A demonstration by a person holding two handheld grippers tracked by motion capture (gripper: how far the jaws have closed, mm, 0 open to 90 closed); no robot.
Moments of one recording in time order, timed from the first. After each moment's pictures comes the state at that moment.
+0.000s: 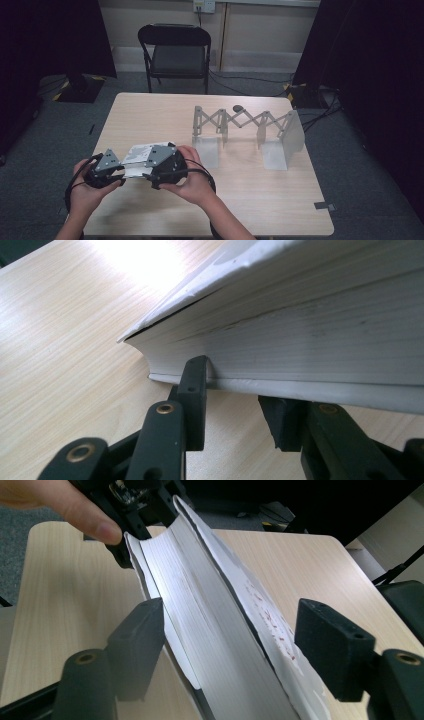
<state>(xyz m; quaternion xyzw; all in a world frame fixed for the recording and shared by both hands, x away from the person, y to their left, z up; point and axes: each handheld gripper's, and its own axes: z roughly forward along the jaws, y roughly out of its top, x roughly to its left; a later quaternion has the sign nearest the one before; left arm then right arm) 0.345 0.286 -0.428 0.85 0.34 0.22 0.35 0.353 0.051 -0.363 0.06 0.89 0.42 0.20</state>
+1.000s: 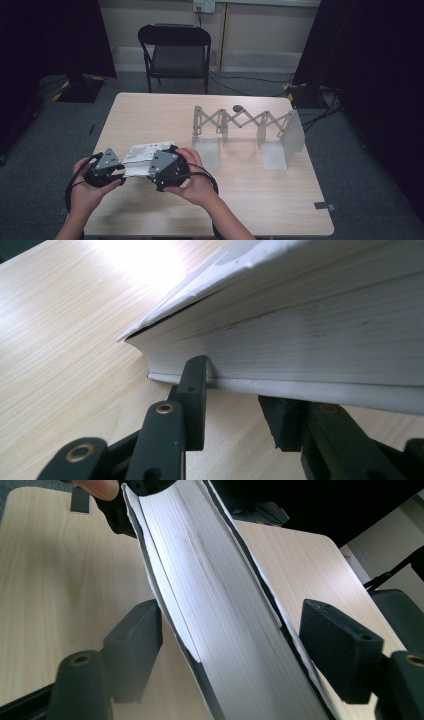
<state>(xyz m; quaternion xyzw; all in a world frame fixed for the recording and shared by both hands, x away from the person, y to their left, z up) 0.347 0.286 -0.427 0.85 0.34 0.21 0.35 0.352 0.048 -0.380 0.04 0.89 0.40 0.23</state>
